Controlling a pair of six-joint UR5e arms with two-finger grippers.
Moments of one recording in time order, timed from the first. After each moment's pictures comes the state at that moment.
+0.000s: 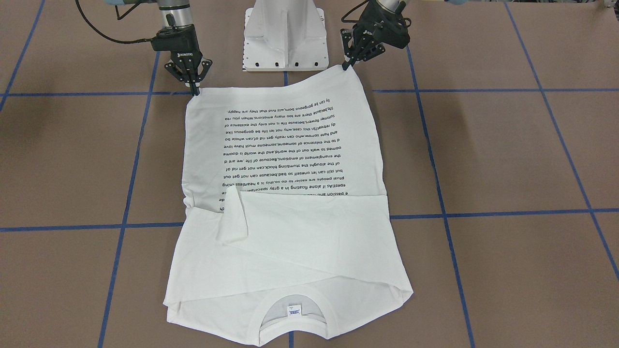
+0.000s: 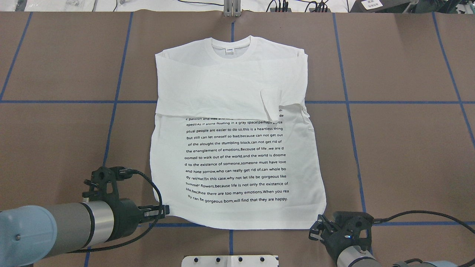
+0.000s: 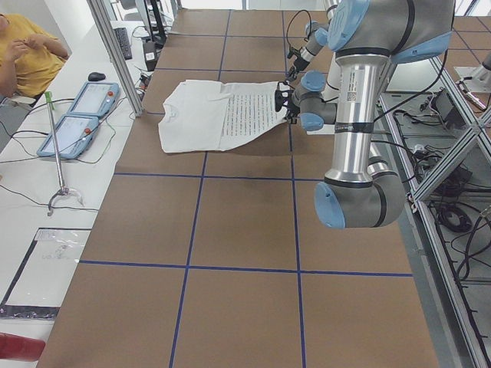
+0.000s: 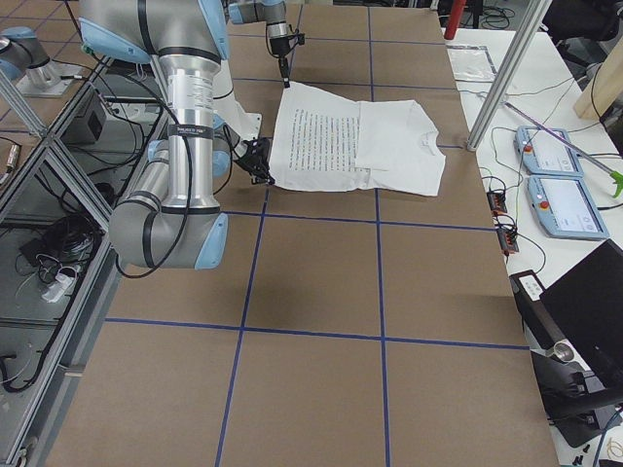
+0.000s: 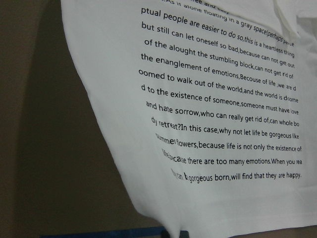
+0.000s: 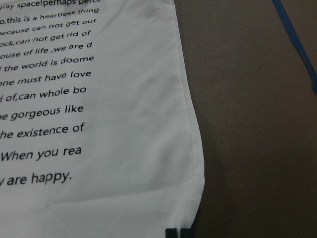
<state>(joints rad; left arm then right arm) -0.18 -1.65 -2.21 -2.09 -1.54 -1.55 -0.12 -1.63 2.11 -1.27 0.93 1.73</state>
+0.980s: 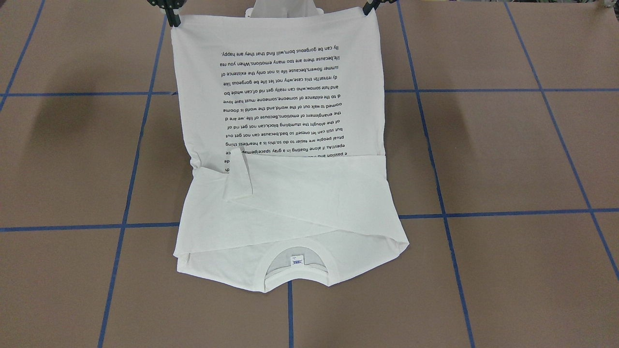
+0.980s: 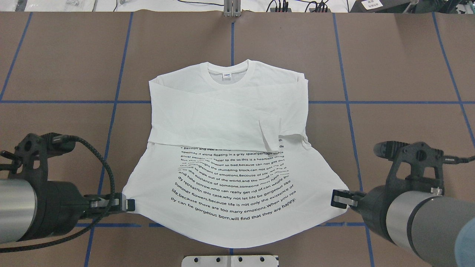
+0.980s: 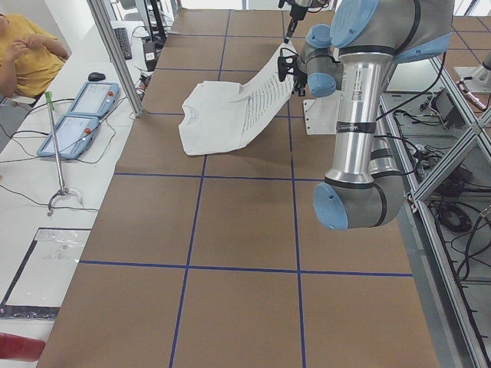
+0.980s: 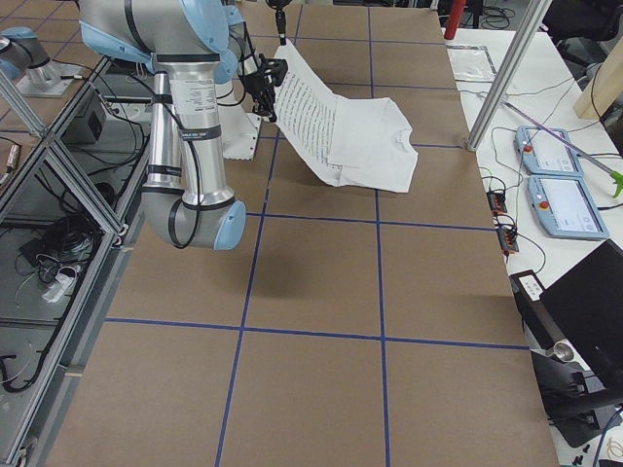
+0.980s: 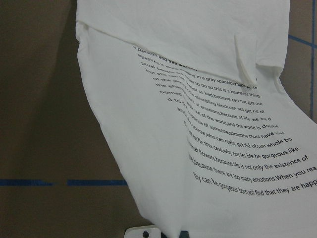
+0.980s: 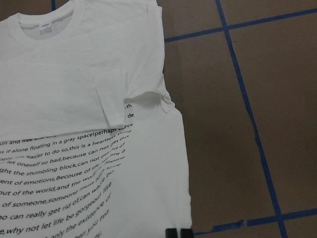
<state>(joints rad) -0.35 -1.72 -2.57 -1.63 -1.75 -1.52 0.19 -1.21 2.68 -2.22 1.40 1.62</state>
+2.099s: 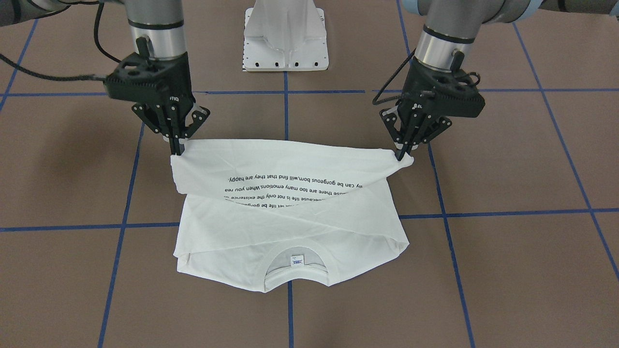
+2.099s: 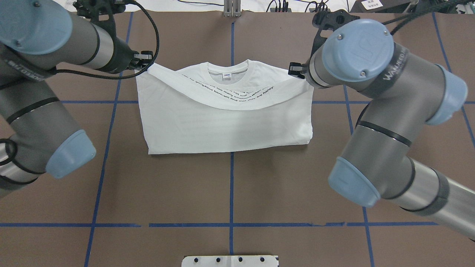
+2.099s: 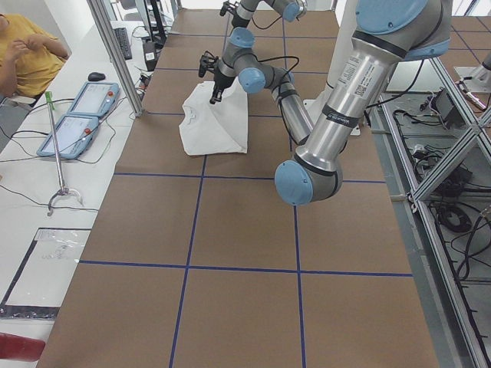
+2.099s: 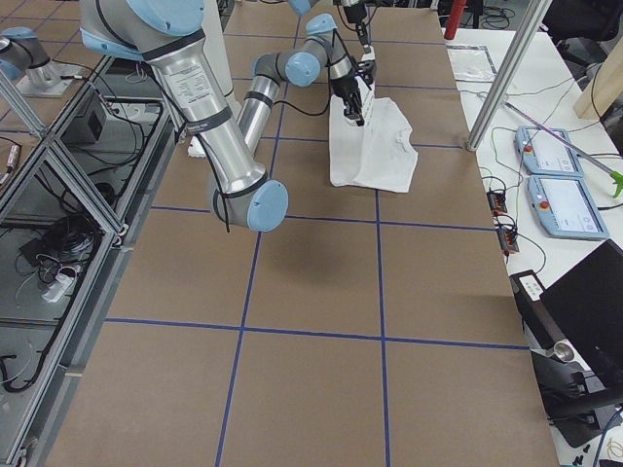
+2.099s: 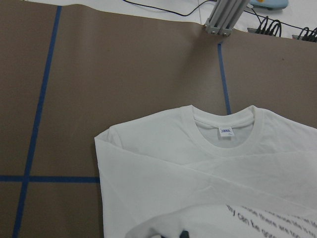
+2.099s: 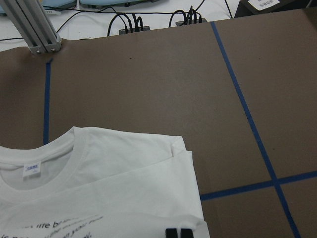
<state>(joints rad) -0.81 -2.12 -1.88 -1.68 -1.79 -1.10 0.69 -0.95 1.93 -1.76 1.57 1.27</state>
